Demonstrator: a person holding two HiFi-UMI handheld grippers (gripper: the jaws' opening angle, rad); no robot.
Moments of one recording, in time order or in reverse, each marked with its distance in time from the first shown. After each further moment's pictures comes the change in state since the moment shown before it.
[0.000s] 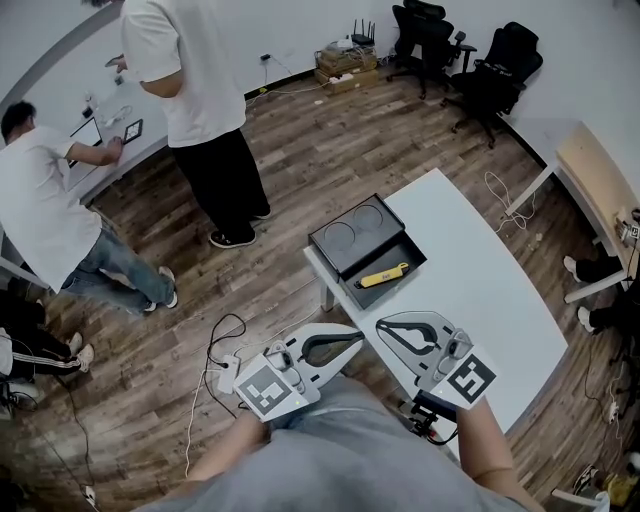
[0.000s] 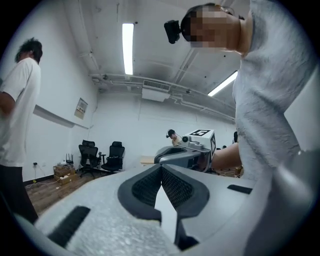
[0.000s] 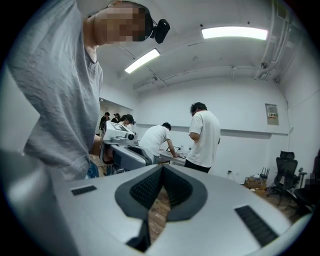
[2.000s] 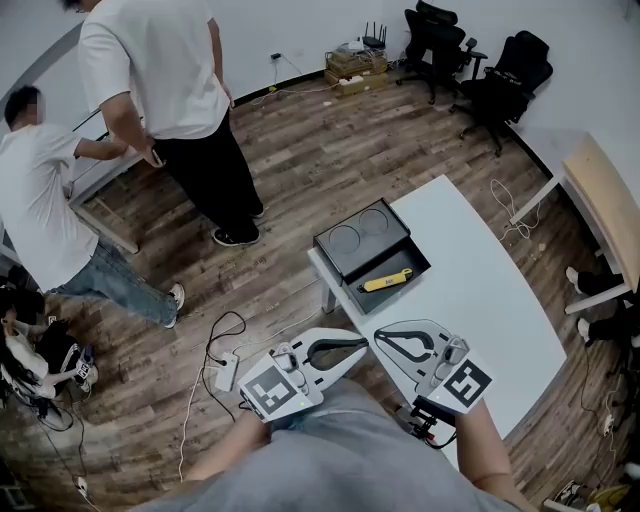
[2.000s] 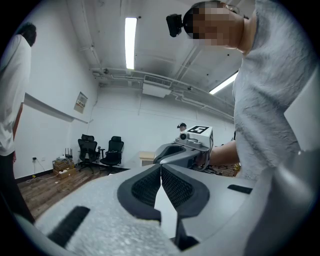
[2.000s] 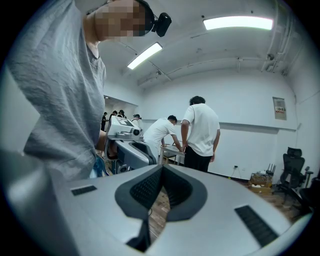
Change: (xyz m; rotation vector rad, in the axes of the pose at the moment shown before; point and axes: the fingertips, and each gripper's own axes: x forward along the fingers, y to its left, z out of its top) left arm 0.004 -0.001 -0.018 0.008 0.054 -0.029; right arm 0.002 0.009 -0.027 0.029 0.131 0.078
